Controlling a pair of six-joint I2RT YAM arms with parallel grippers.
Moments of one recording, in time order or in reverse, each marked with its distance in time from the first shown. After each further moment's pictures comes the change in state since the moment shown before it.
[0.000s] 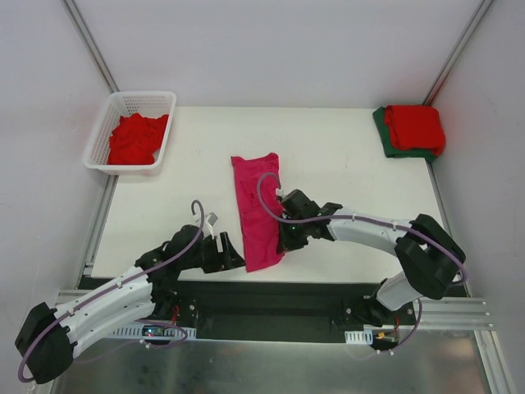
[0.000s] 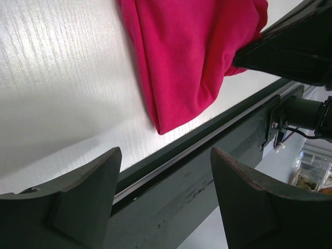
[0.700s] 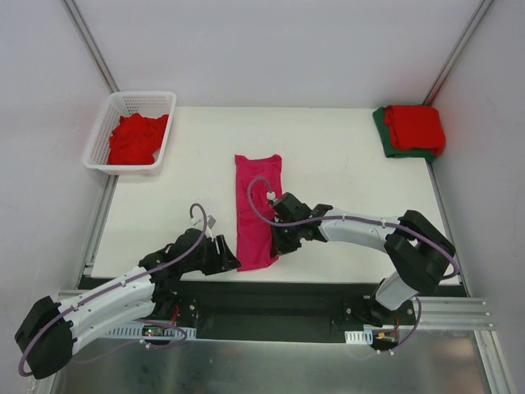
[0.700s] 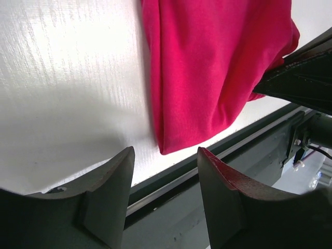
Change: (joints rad) left arm -0.037 0.029 -0.040 0.022 -0.106 -0.033; right arm 0.056 0.094 0.035 0.042 -0.023 0.016
